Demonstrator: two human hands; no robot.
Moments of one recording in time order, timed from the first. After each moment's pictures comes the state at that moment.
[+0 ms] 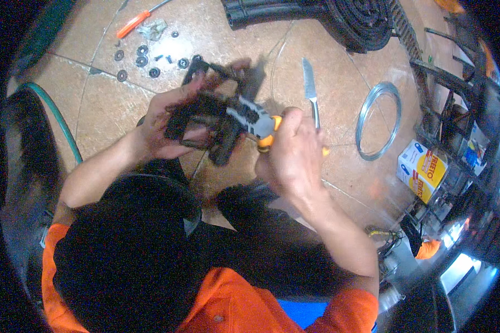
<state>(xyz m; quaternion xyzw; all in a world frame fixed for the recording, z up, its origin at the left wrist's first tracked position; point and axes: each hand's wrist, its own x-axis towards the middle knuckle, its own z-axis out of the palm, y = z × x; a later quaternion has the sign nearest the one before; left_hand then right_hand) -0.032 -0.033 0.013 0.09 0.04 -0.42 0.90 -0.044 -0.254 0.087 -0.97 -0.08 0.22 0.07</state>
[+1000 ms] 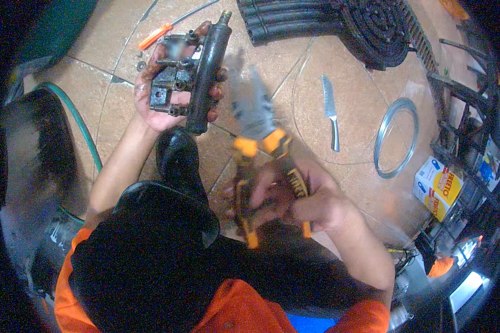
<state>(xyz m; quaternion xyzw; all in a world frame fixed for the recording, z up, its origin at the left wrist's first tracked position) 0.008 0.021 -0.037 -0.14 -0.03 -0.33 0.93 -0.028 -0.259 0.117 -0.27 0.20 0.57 0.75</state>
